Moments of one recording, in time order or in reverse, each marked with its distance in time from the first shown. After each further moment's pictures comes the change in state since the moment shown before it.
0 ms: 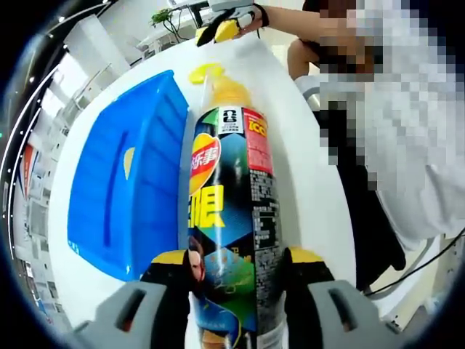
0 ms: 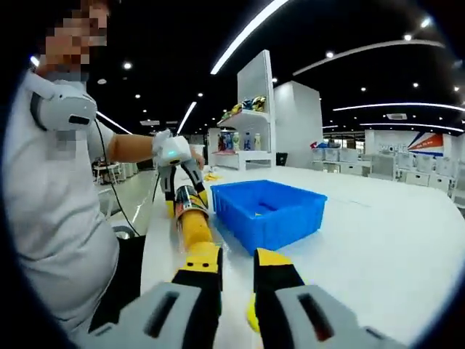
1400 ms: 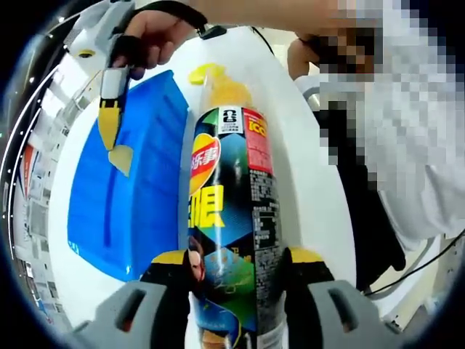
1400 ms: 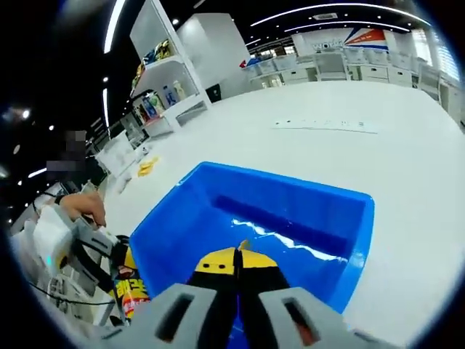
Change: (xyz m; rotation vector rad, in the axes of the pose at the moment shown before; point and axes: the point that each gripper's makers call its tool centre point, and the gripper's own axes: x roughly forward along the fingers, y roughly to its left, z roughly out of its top) left arm 0.000 0.000 -0.001 -0.001 0.001 0.001; right arm 0.190 -0.051 0.010 0.481 0.431 -0.268
